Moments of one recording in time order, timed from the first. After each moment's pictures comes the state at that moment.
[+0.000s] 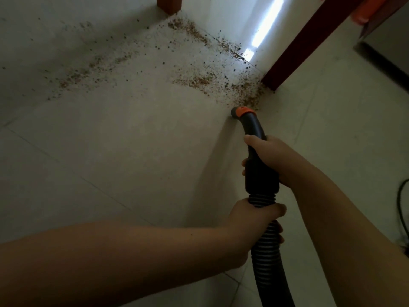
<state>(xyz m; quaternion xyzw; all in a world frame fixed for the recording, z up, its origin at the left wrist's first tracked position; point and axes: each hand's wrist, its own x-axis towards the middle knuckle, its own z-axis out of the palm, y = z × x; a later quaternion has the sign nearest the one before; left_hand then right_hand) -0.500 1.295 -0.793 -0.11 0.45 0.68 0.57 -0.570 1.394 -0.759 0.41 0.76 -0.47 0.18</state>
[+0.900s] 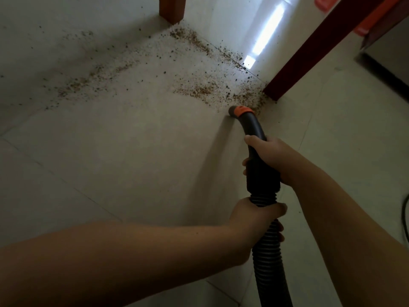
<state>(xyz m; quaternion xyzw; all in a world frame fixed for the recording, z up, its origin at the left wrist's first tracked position) -0.529 1.310 -0.803 -0.11 0.46 0.68 0.57 -0.603 1.408 -0.771 0.41 0.77 -0.46 0.18</state>
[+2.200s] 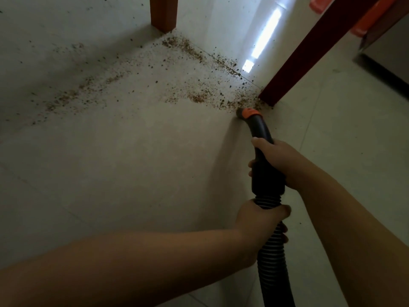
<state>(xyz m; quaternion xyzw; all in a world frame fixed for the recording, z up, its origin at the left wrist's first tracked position) -0.541 1.348 -0.814 -0.11 0.47 0.68 0.56 -0.610 1.447 -0.778 0.43 0.74 -0.50 0.14</state>
